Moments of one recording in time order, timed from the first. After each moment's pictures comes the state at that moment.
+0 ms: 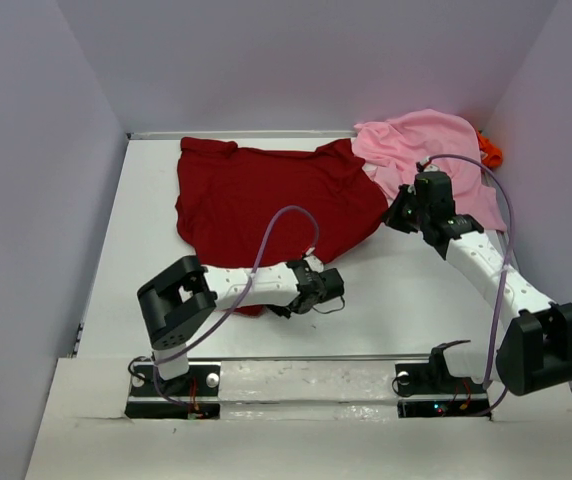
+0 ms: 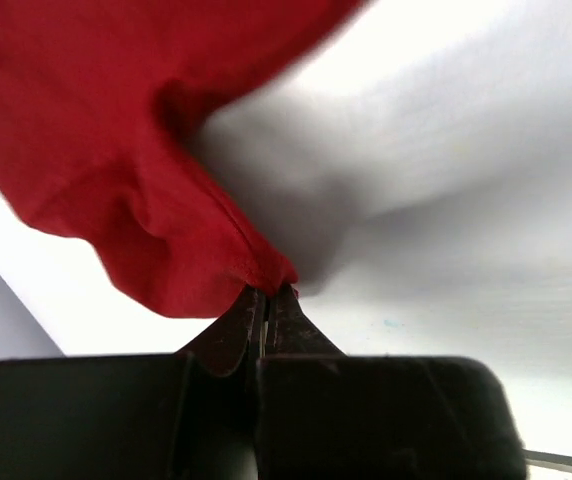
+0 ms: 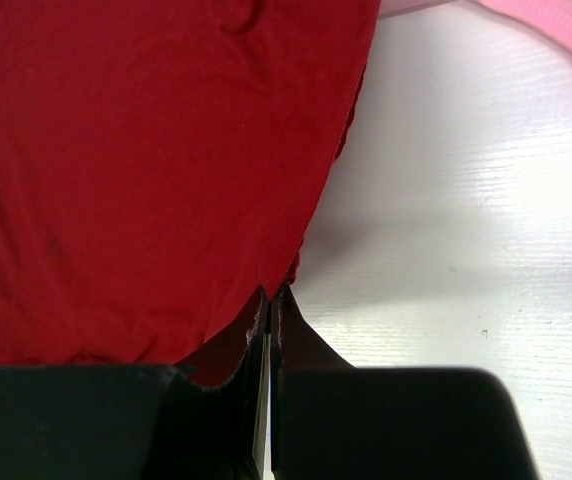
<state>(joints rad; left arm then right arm) -1.18 1.79 1.12 -1.00 -0.56 -0.58 0.24 1.27 0.95 -0.33 -0.06 0.53</state>
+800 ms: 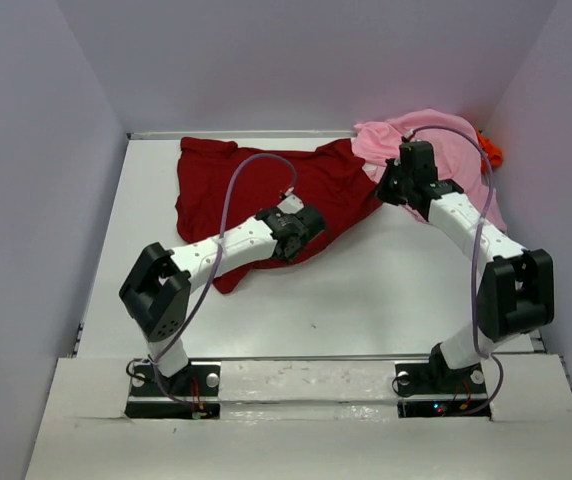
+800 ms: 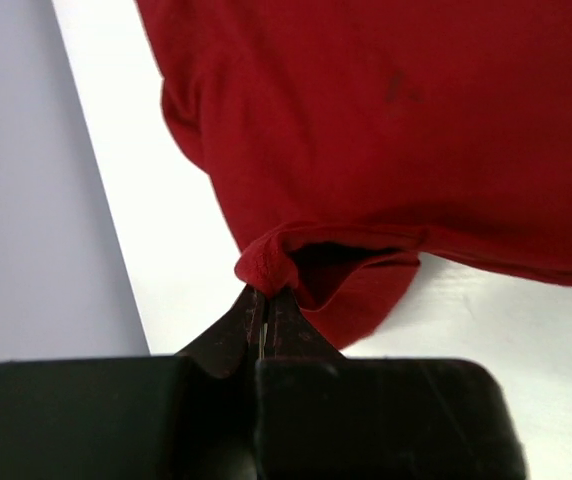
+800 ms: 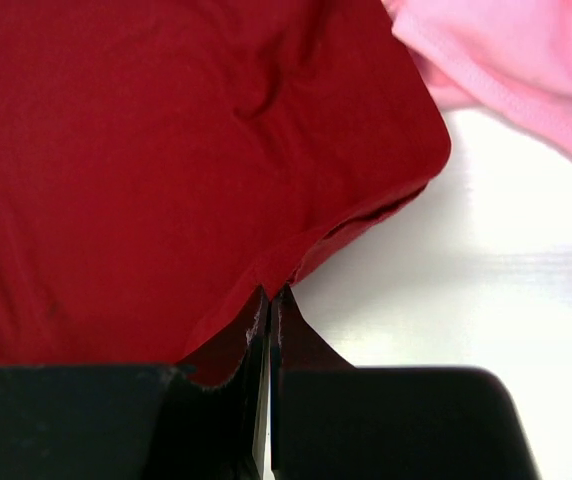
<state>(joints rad) -0.93 1.73 1.36 -1.04 -0.86 -0.39 0.24 1.55 1.21 -0.34 -0.04 0.50</state>
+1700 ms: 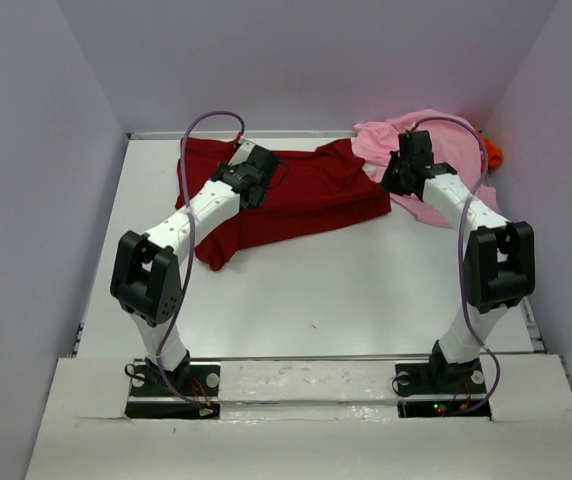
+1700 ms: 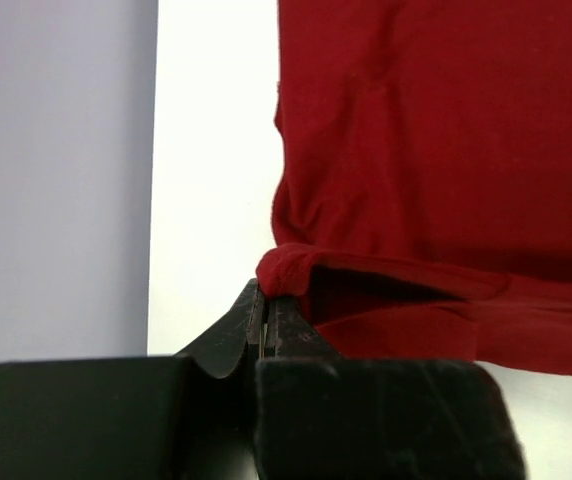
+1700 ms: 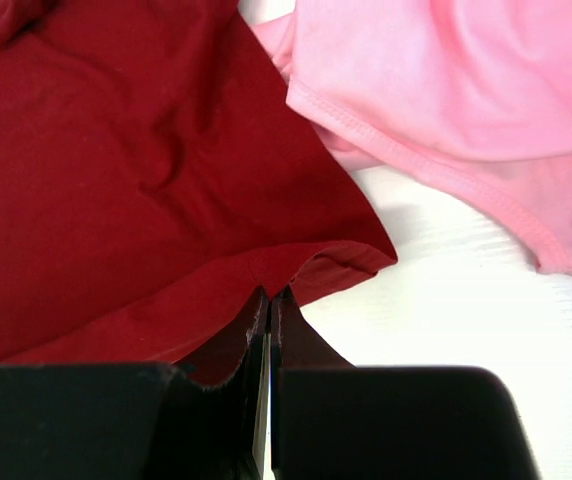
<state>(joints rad) -0.56 1.77 1.52 -0.82 -0.88 -0.18 0.18 1.78 1.41 -0.40 0.09 0.47</state>
